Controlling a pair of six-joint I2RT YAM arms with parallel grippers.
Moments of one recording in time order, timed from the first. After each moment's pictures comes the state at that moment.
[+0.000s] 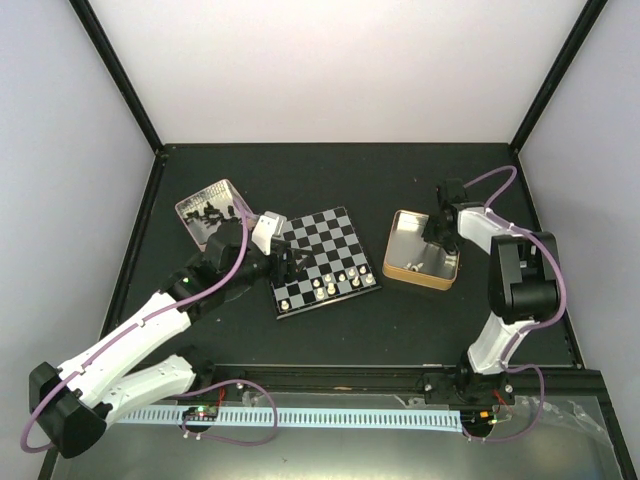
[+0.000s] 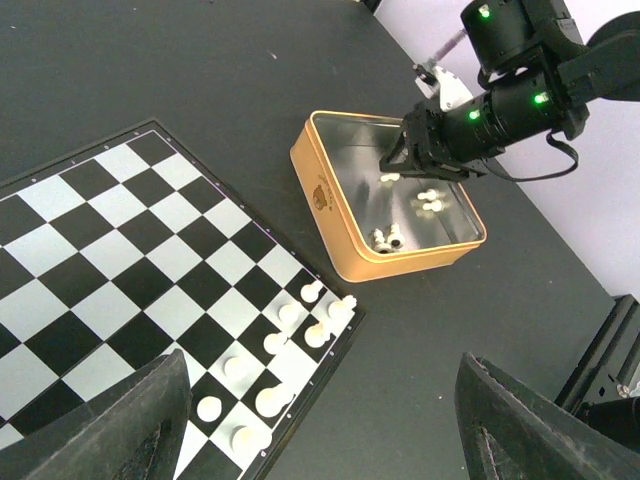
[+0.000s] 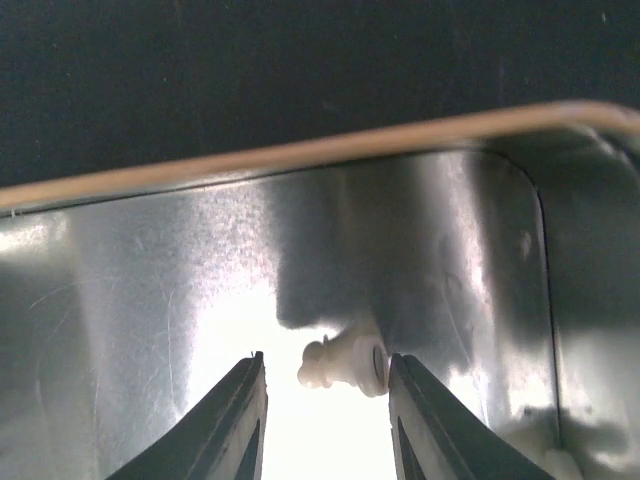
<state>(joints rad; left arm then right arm) -0.66 0.91 0.76 -0.30 0.21 -0.42 0.10 1.78 1.10 -0.54 0.06 0.48</state>
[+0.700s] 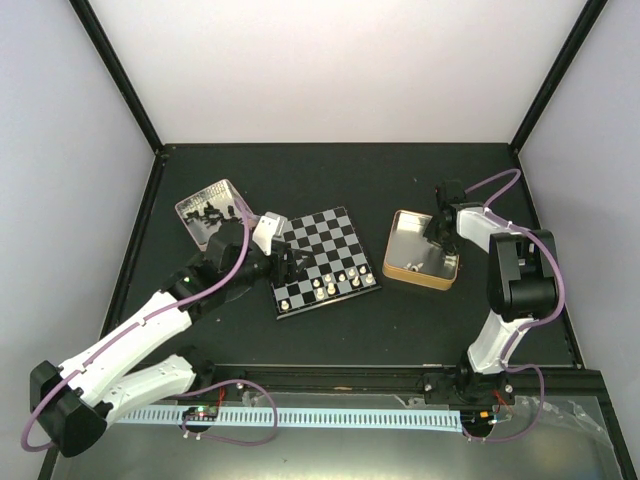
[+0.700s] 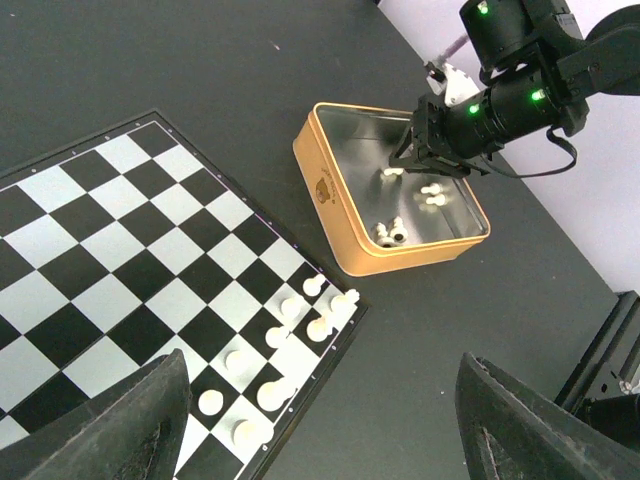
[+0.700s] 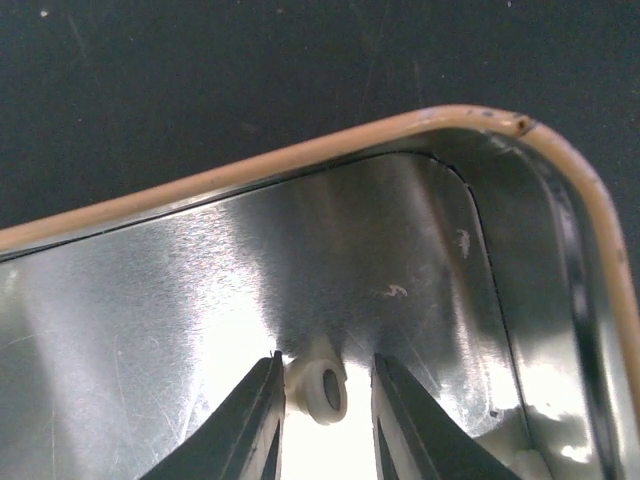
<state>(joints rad) -0.66 0.92 0.76 -0.31 0.21 -0.42 0.10 1.79 1.08 -0.54 0.13 0.61</state>
